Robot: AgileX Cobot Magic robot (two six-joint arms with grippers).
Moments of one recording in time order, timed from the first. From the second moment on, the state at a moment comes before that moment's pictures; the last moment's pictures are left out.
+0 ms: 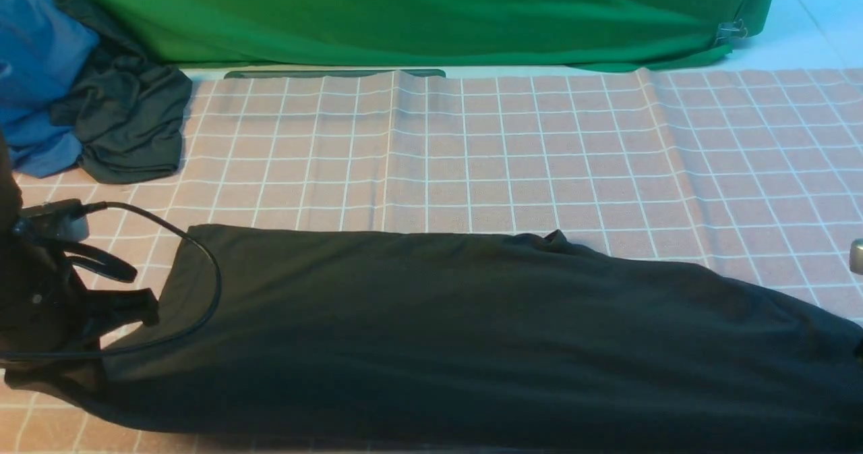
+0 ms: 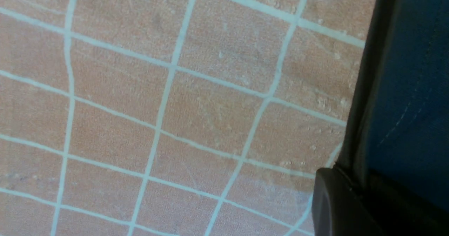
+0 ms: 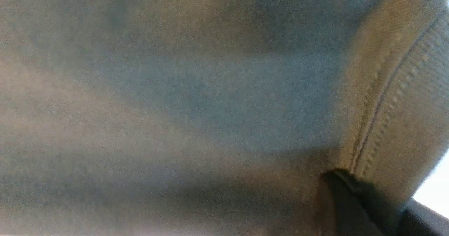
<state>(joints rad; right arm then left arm) -0.21 1.58 -0.83 0.00 1.03 -0.11 0.09 1.46 -0.88 0.05 1.06 -0.26</state>
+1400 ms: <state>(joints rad) -0.21 1.75 -0.95 0.06 0.96 -0.11 0.09 1.16 -0.87 -0.20 1.00 -0.15</state>
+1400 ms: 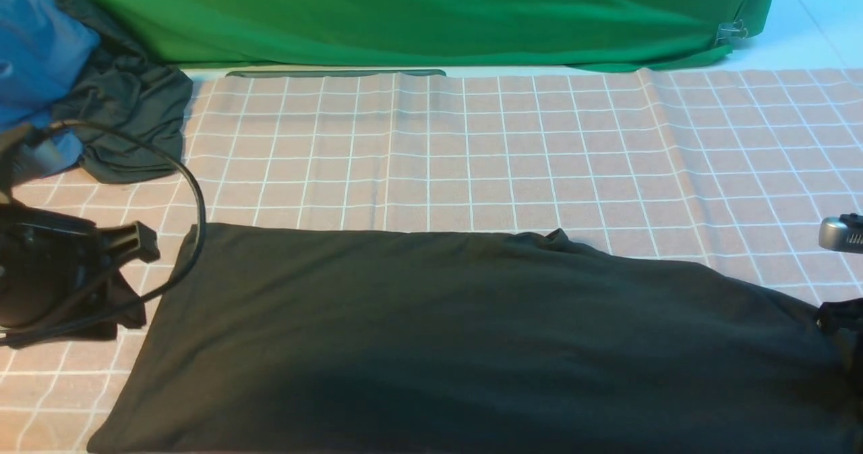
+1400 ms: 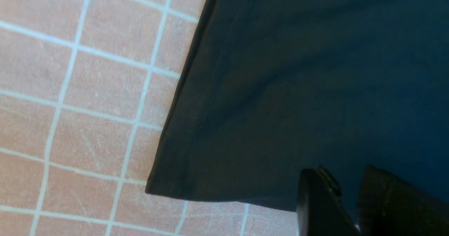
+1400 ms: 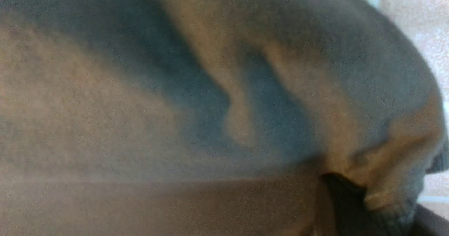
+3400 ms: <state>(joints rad) 0.77 2.04 -1.75 0.76 0.71 0.00 0.09 0.97 -0.87 -0.15 0.97 -0.19</state>
